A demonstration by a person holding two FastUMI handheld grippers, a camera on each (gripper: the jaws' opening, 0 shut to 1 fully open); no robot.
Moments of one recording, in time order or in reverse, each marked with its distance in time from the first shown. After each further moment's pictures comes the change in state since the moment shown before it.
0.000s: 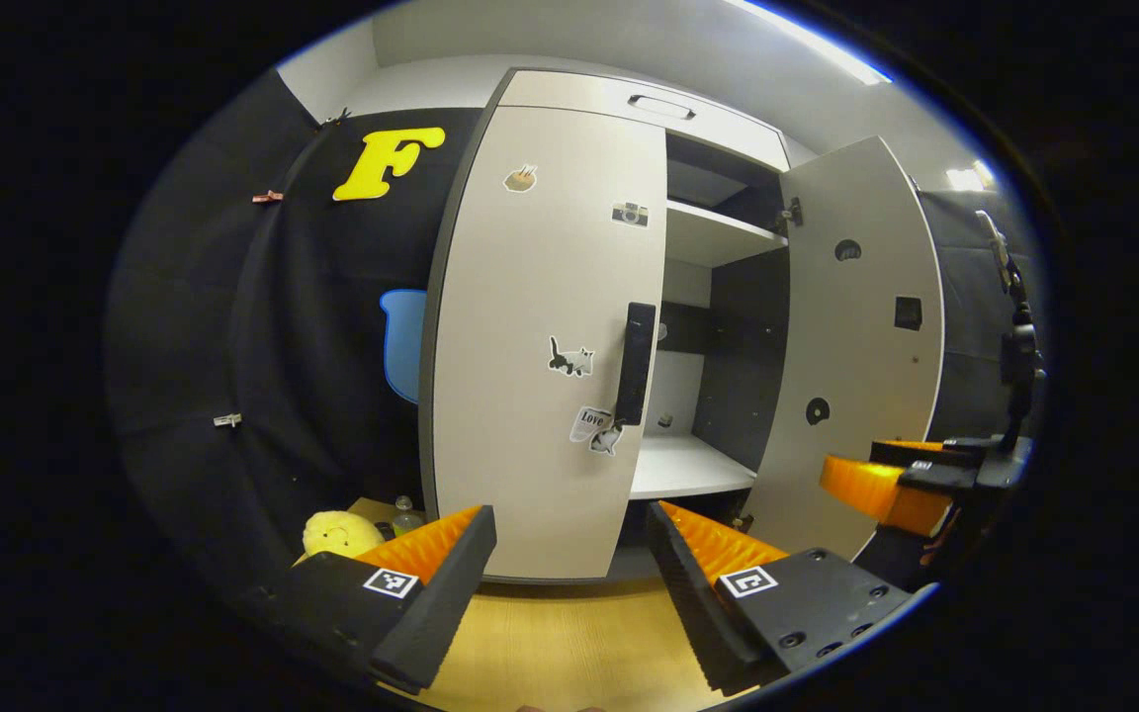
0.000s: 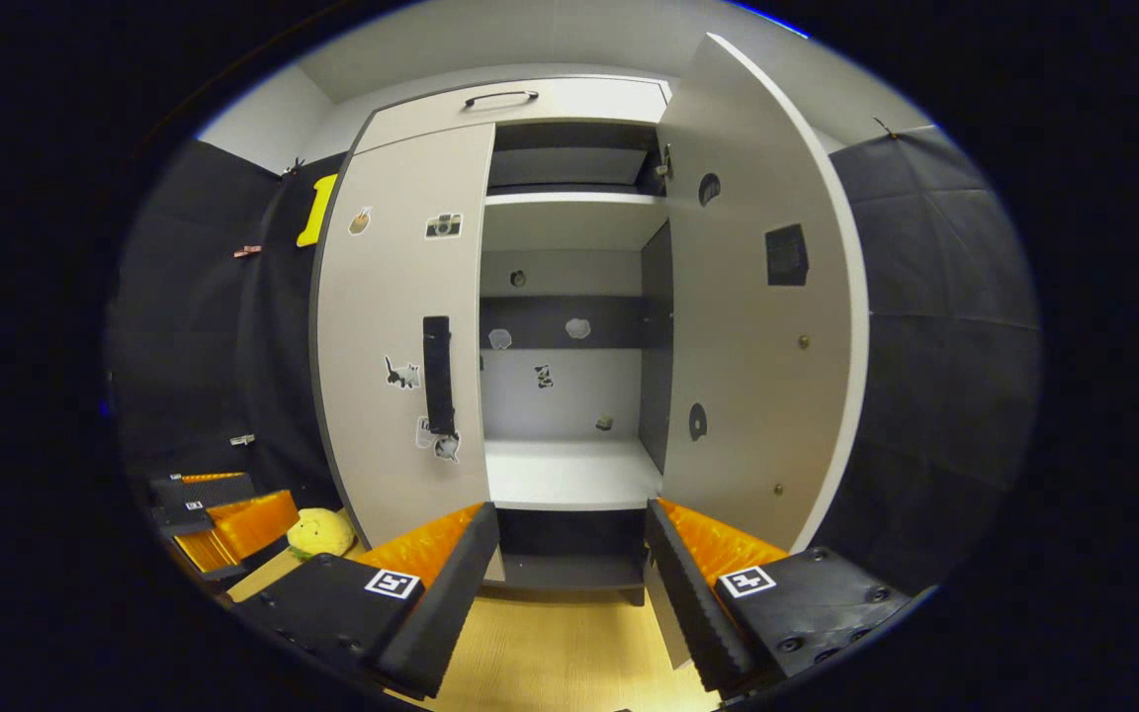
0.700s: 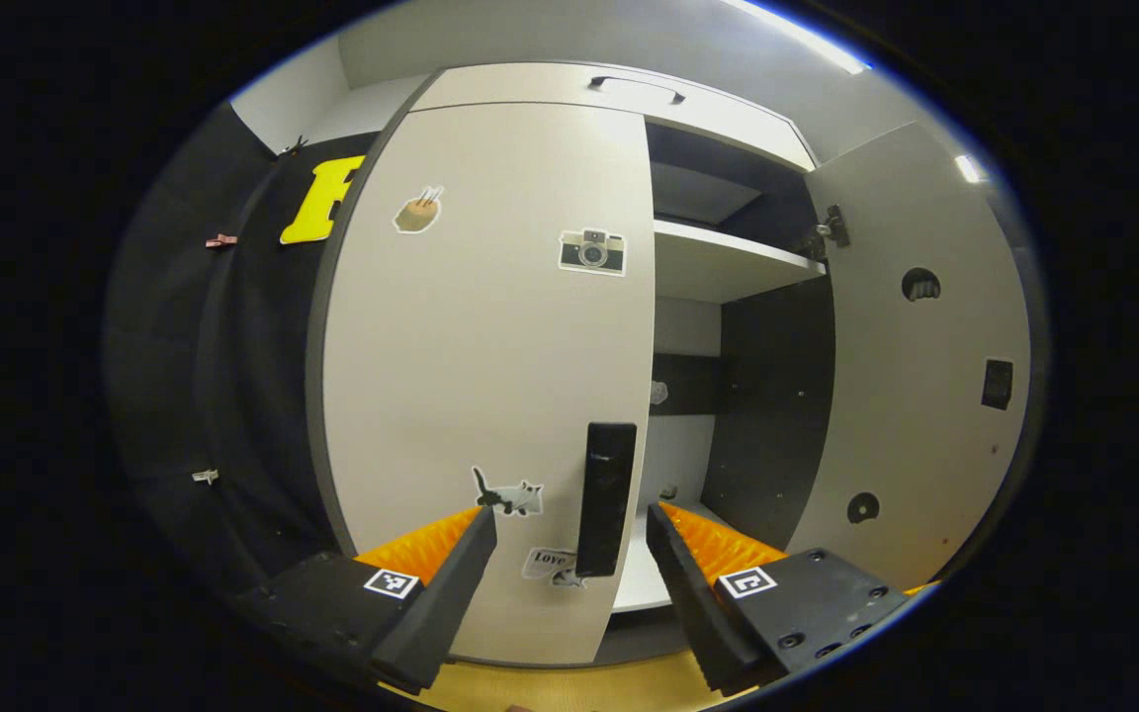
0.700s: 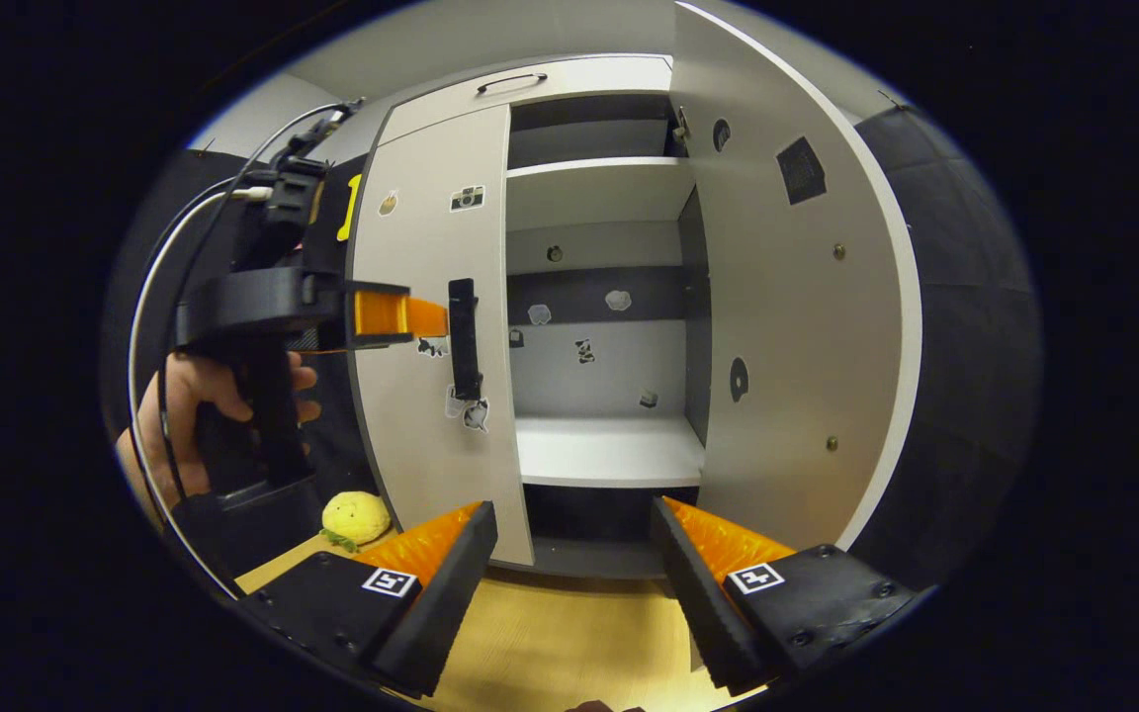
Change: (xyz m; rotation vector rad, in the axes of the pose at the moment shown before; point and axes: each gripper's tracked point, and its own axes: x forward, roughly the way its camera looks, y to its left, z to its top) left arm 0.145 -0.042 0.097 0.065 -0.078 0.020; right arm 0.005 -0.002 -0.031 0.041 0.011 0.161
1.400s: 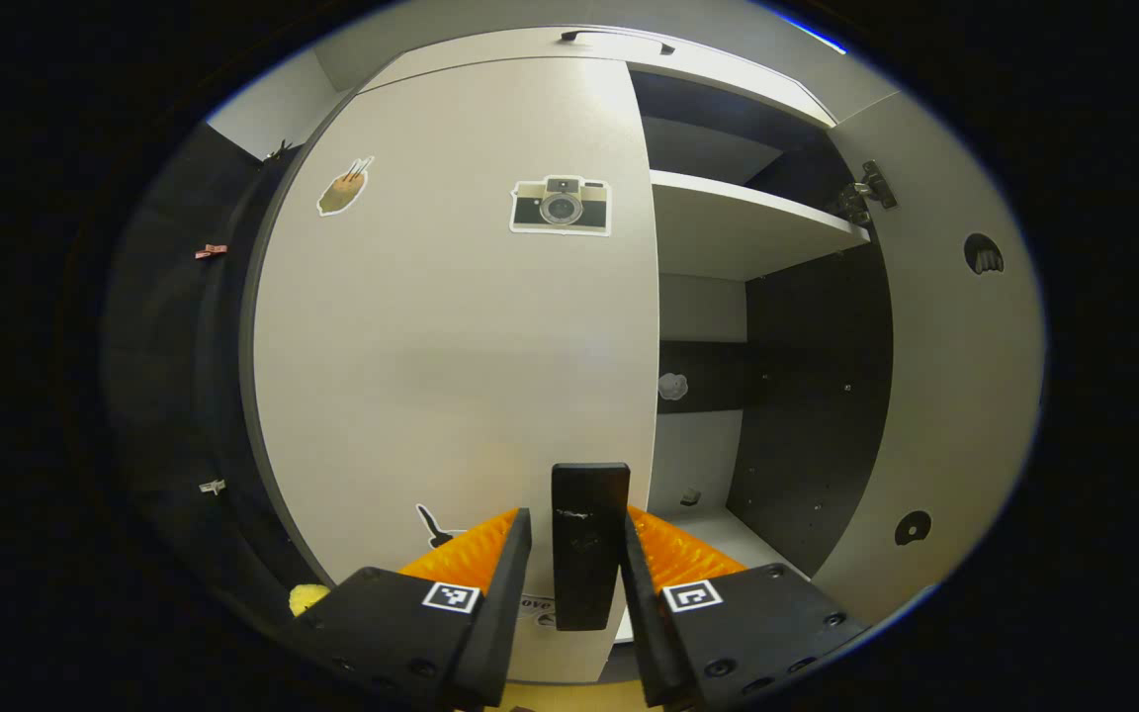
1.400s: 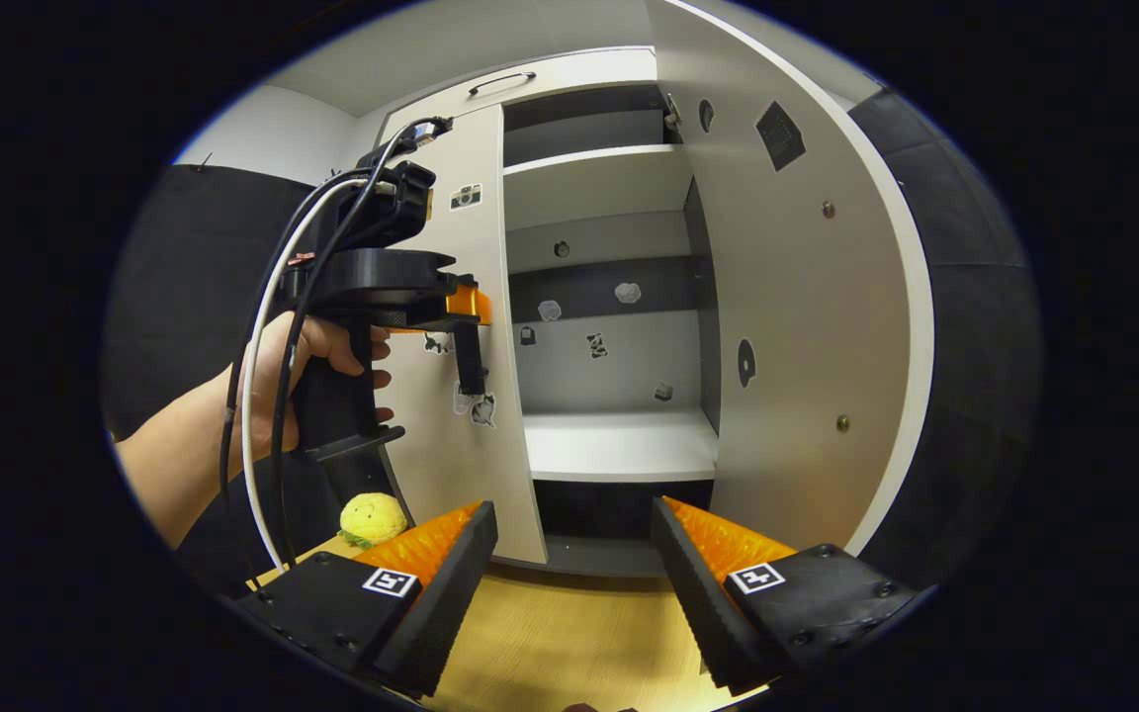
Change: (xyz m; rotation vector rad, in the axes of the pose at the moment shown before) left arm 0.061 -0.012 -0.002 0.026 0.042 0.057; right arm 0.006 -0.009 -0.007 0.040 0.003 0.048
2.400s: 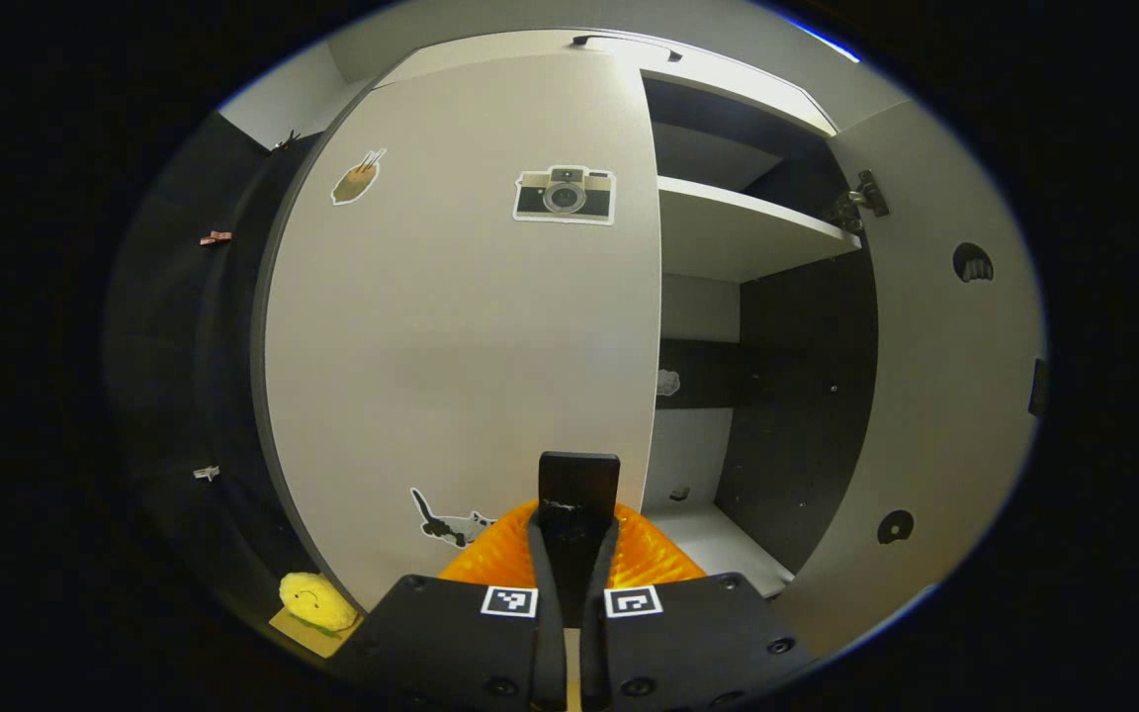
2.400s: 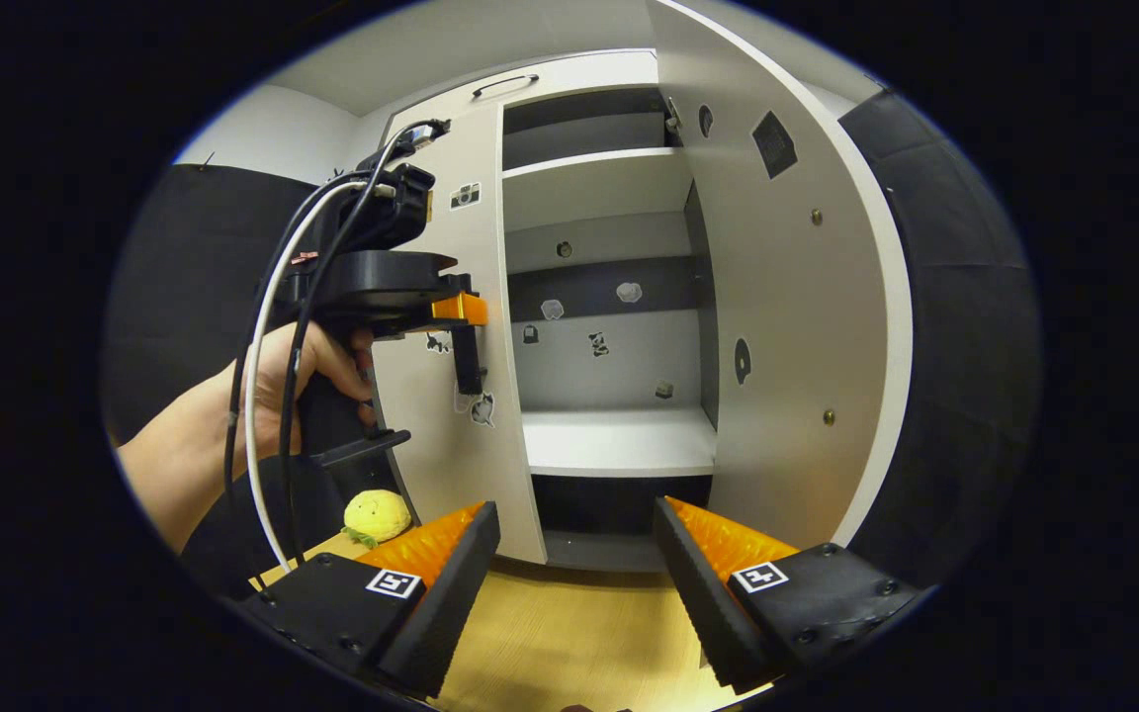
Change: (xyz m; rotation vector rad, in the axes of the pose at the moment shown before) left arm -0.023 -0.002 -0.006 -0.036 0.006 -0.019; right arm -0.012 0.001 0.003 -0.015 0.000 -0.004
